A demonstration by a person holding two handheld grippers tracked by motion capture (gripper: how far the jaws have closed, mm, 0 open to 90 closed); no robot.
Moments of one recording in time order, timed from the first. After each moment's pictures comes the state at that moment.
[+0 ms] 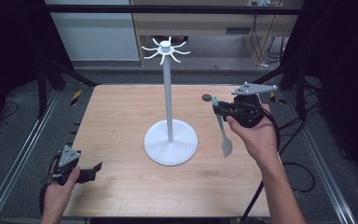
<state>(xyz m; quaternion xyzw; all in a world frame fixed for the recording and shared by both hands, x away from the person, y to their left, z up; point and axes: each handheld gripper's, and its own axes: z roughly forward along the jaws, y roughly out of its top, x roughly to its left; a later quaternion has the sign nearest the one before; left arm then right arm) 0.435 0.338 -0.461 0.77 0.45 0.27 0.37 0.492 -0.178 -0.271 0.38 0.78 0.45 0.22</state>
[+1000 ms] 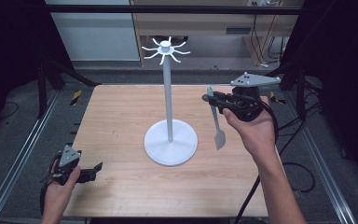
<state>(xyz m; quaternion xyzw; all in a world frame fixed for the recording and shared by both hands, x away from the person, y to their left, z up) 0.436 0.337 -0.462 0.77 0.45 0.27 0.37 0.485 -0.165 -0.241 0.36 0.76 0.49 0.23</state>
